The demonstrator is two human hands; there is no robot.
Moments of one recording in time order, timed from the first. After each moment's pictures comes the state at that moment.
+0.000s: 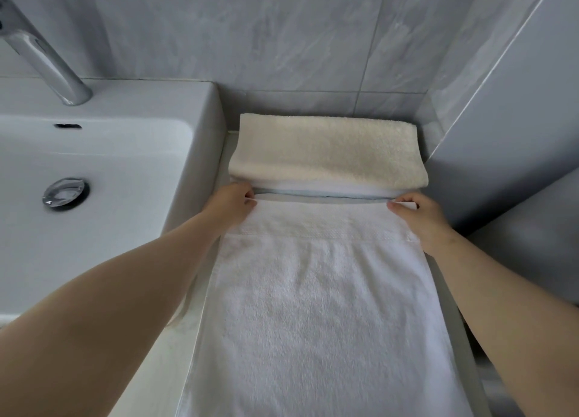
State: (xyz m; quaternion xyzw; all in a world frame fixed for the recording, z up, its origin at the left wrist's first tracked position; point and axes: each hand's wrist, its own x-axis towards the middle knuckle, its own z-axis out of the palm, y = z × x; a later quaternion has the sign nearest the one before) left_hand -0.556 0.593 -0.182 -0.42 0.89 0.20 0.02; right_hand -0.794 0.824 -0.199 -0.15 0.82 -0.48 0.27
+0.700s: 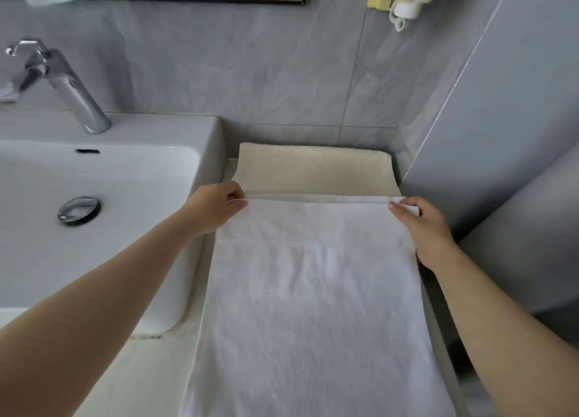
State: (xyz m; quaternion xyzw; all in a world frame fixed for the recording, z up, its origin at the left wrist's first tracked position) left_hand -0.523 0.616 -0.102 -0.37 0.90 0.22 -0.06; right_hand -0.755 0.855 -0.128 -0.16 0.76 -0.59 0.21
